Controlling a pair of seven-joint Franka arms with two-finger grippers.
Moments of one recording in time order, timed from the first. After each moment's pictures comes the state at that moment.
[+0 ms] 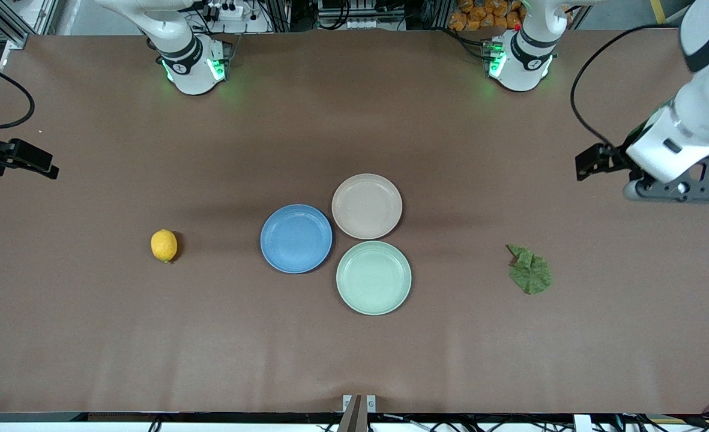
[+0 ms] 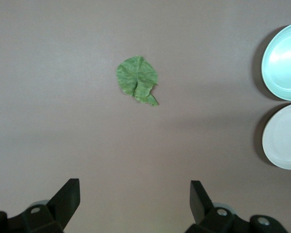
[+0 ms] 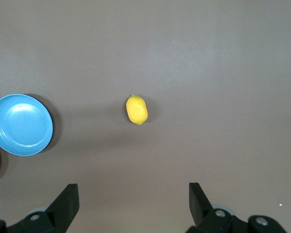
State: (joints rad) left arm -0.03 0.14 -0.13 -1.56 0.02 1.63 -0.10; right arm 0.00 0.11 -0.04 -1.41 0.00 1.47 0.03
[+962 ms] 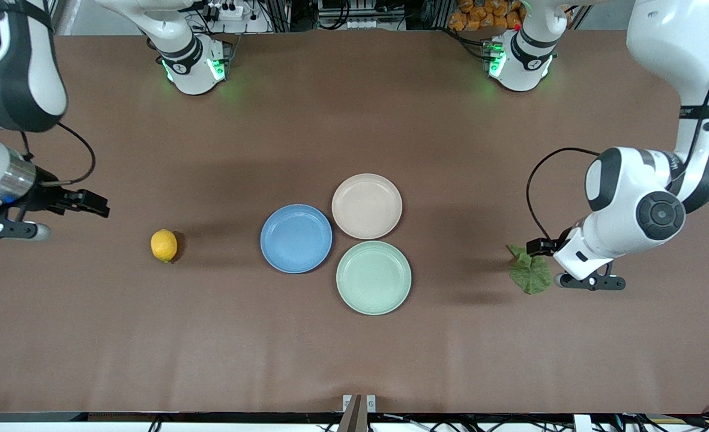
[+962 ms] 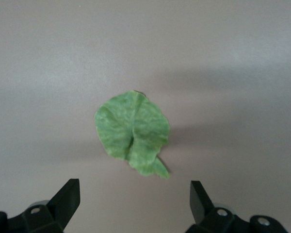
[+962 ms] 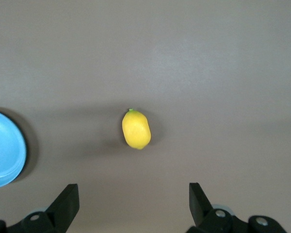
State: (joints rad) left arm -0.01 0.48 -0.13 -1.71 0.07 2.15 -0.10; right arm 0.00 0.13 -0.04 -1.82 0.00 1.93 0.03
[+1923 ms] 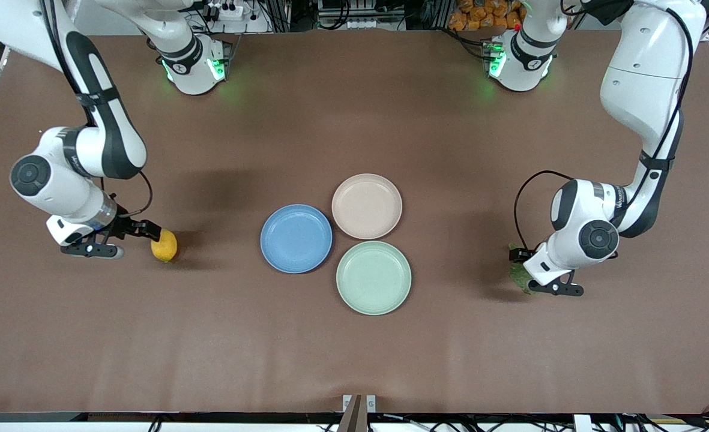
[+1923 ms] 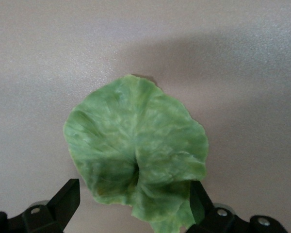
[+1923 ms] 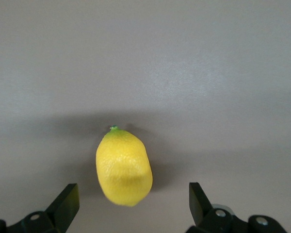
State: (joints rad) left arm -0.01 0.67 -0.13 -1.76 0.19 2.32 -0.10; right arm -0.01 0.32 -0.04 -2.13 0.00 2.50 0.03
